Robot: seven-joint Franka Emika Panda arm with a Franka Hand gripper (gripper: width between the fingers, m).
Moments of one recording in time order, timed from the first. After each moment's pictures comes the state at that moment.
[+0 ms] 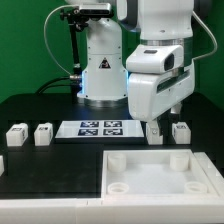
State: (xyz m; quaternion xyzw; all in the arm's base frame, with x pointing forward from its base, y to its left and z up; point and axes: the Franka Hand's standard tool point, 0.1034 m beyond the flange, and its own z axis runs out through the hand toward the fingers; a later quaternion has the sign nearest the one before) arm 0.486 0.095 0.061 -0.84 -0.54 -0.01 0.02
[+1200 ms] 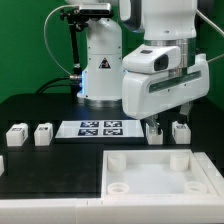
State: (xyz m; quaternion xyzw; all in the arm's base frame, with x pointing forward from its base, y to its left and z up) arm 0.482 0.109 0.062 -0.94 -0.33 0.00 0.02
